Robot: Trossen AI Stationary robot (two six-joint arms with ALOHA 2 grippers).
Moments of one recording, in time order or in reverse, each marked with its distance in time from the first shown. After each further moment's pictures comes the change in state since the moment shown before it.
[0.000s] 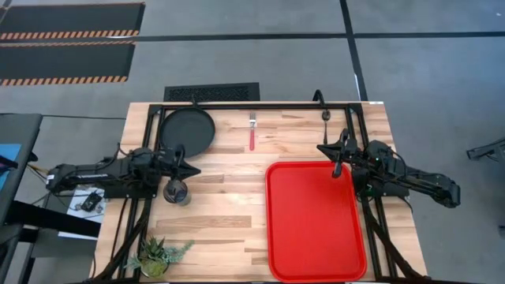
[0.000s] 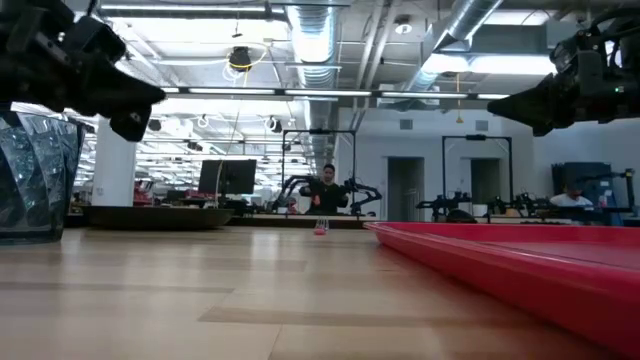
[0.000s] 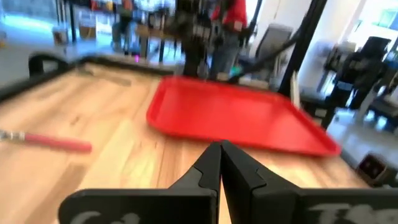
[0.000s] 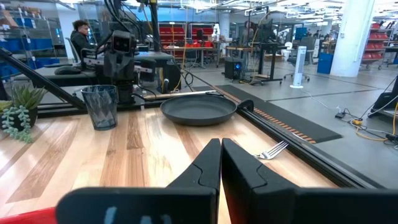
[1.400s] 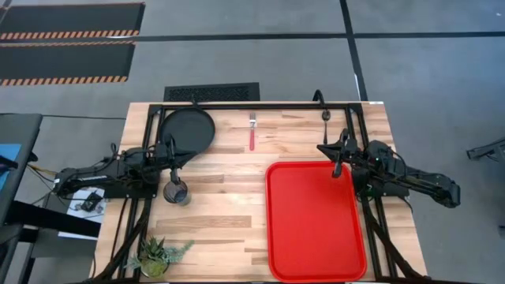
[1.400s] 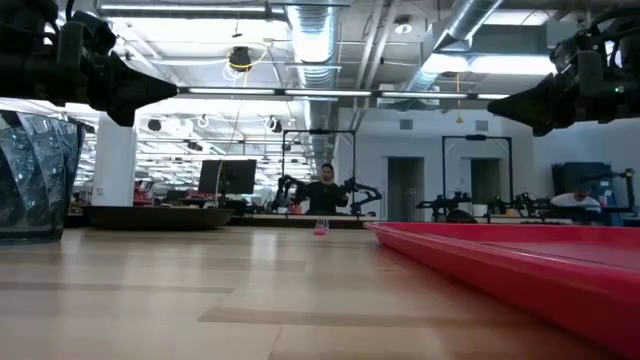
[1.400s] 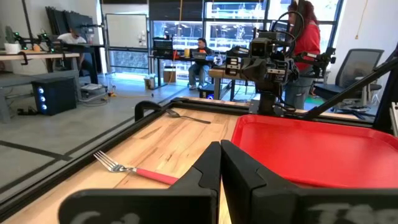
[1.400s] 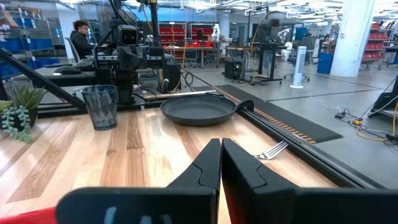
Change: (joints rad) left arm 0.000 -0.191 -0.031 -0.027 -0.333 0.132; right arm 0.000 0.000 0.000 0.000 0.000 0.000
